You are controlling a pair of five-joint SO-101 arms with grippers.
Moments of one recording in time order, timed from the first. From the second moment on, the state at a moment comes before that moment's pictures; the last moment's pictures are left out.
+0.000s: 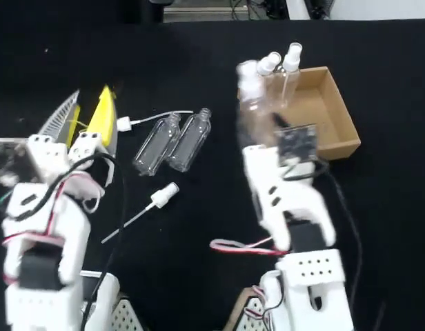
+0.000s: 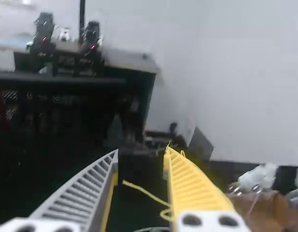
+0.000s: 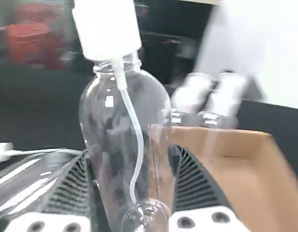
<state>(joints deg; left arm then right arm) -1.4 -79.1 50.2 36.0 8.3 -3.2 -68.2 73.5 18.6 6.3</state>
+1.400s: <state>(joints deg) -7.0 -88.9 96.5 14.3 8.3 58.1 20.4 44.4 -44.4 6.2</state>
